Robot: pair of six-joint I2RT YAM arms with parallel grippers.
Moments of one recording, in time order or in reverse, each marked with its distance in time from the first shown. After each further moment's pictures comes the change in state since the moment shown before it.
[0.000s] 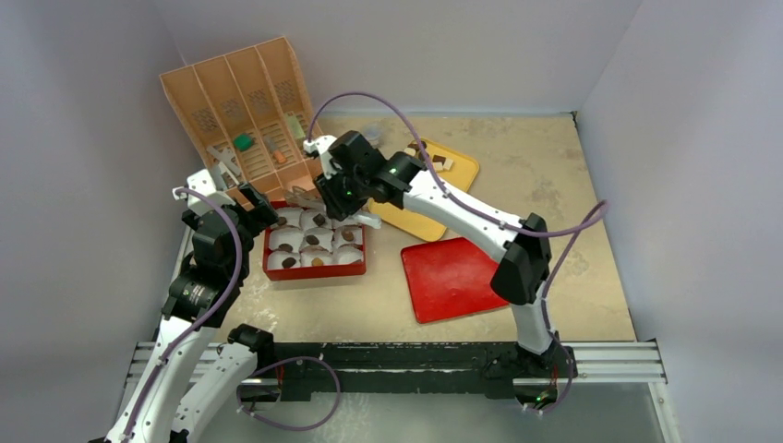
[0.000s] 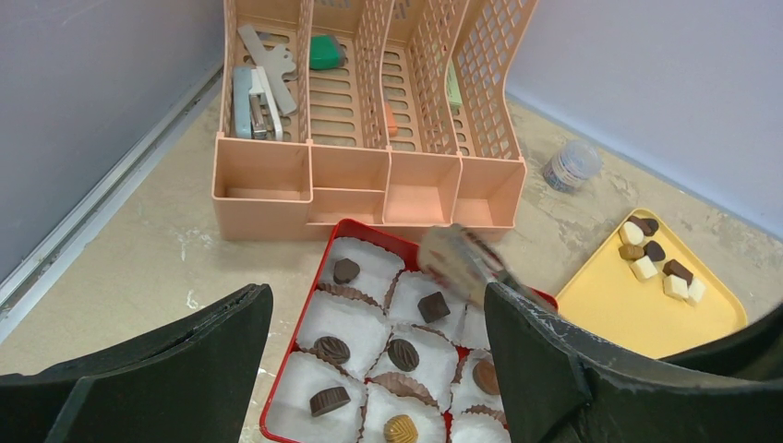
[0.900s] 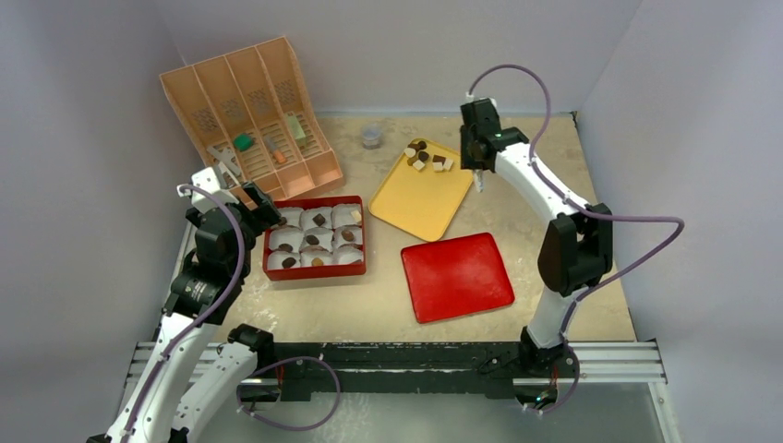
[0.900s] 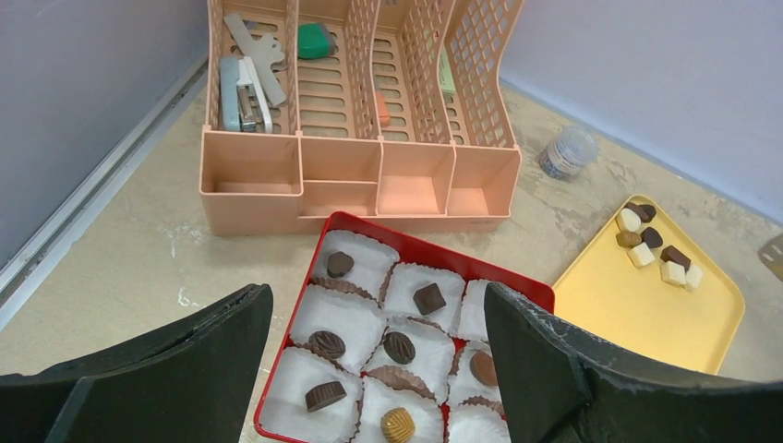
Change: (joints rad) left arm 0.000 0.018 0.000 0.001 0.026 0.000; right arm -0.580 -0.233 -0.424 0.113 0.429 0.075
